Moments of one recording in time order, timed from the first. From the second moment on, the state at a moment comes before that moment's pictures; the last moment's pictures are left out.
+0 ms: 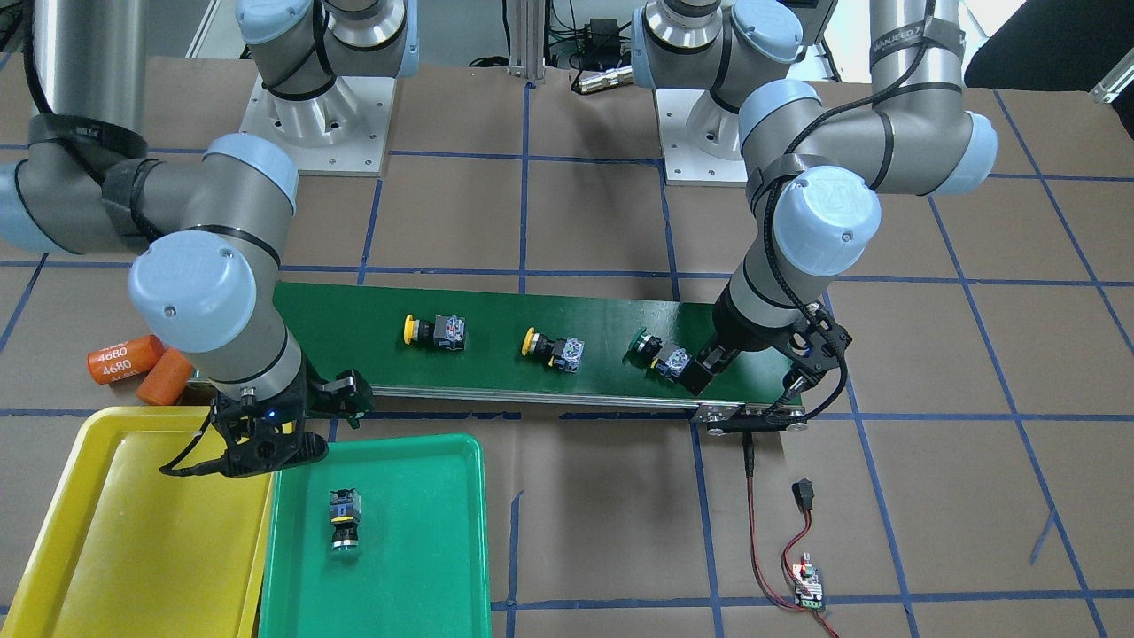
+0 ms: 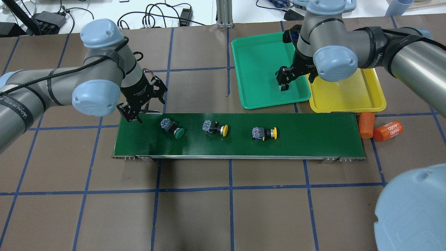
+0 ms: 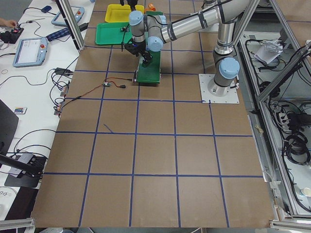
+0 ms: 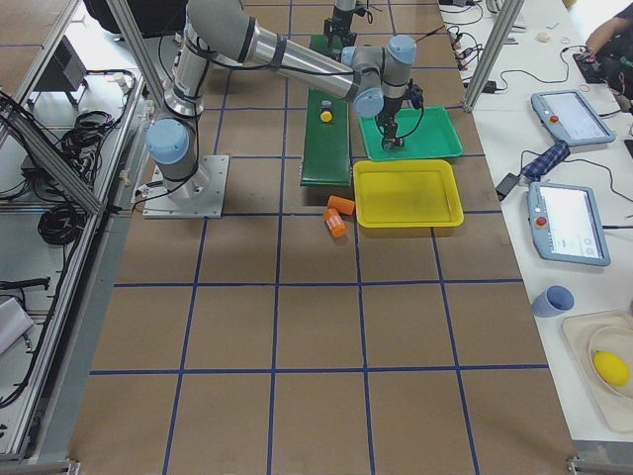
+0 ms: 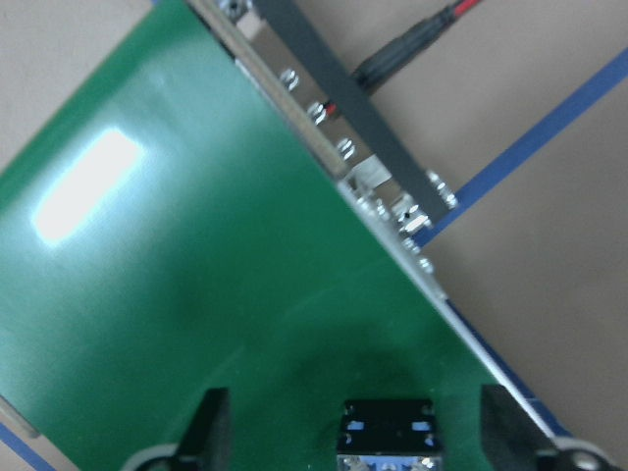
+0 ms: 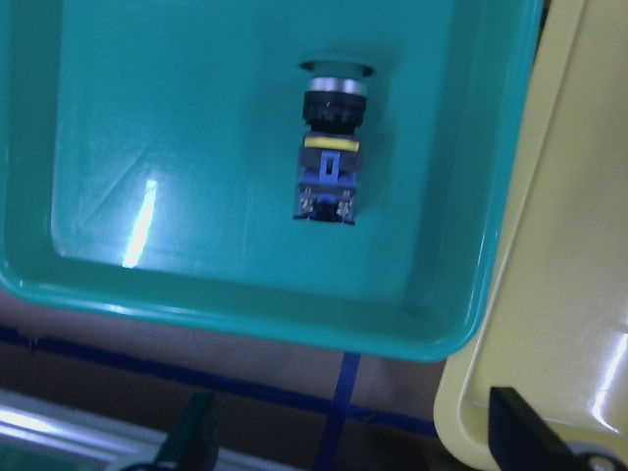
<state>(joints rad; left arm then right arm) -1.57 -1.80 -1.76 -1.21 1.55 -0.75 1.59 -1.21 1.66 -2.03 -1.58 -0.28</state>
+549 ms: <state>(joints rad) -1.58 -1.70 -1.52 -1.55 1.55 -0.32 1.58 -1.42 1.91 -2.04 -1.60 -0.69</state>
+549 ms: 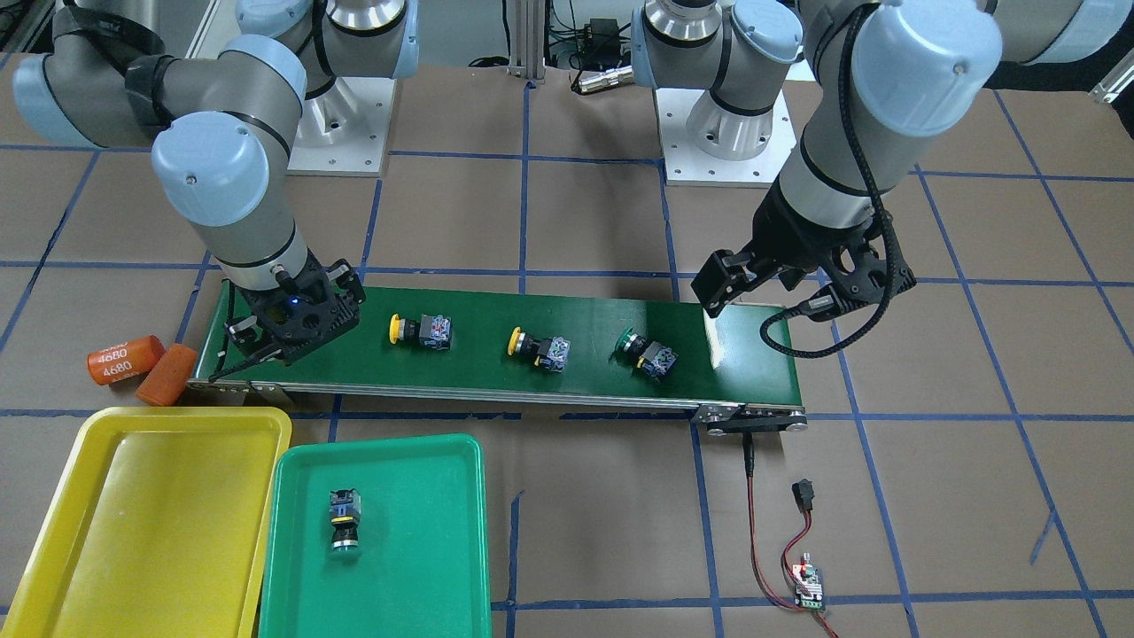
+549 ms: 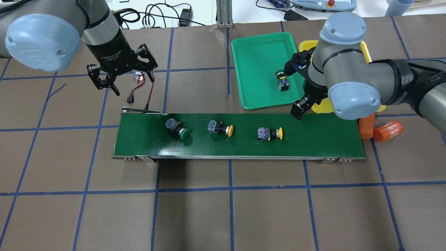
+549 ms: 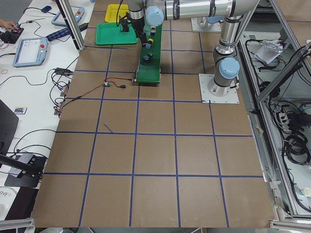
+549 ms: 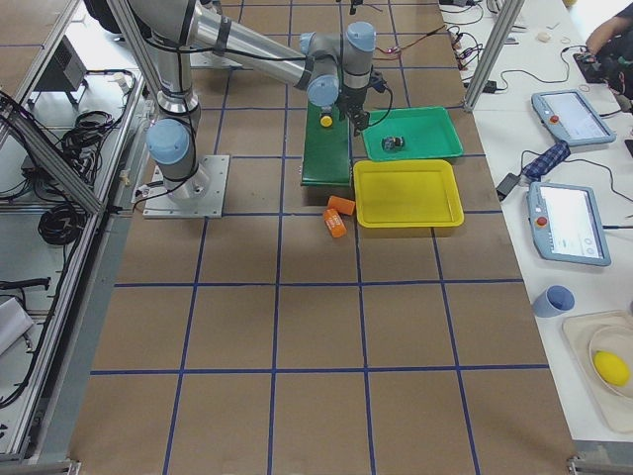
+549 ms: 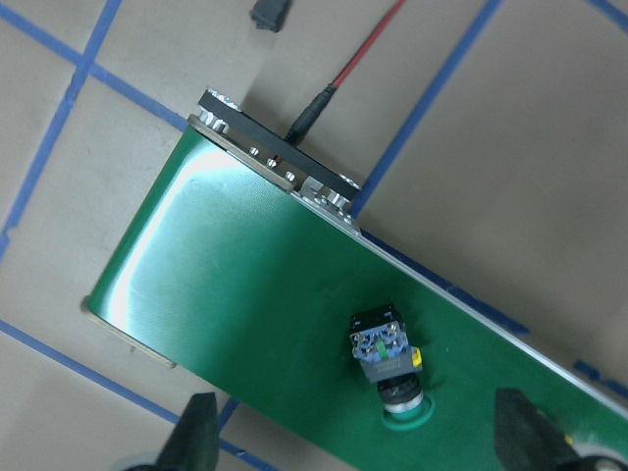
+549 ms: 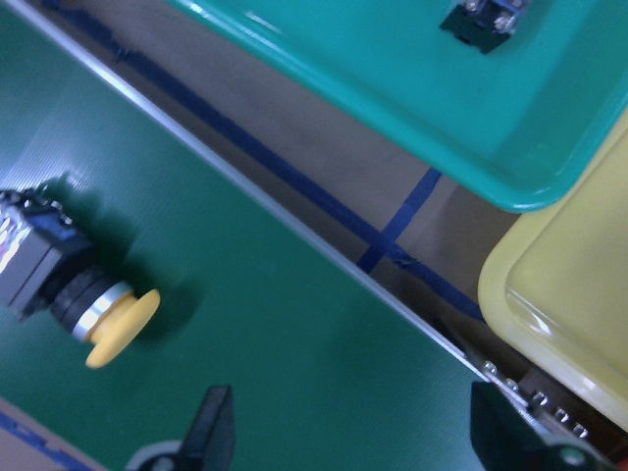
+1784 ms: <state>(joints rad) -1.58 -1.69 -1.41 -1.65 1.55 0.17 1.59 -1.51 2.05 -2.10 -1.67 -1.18</state>
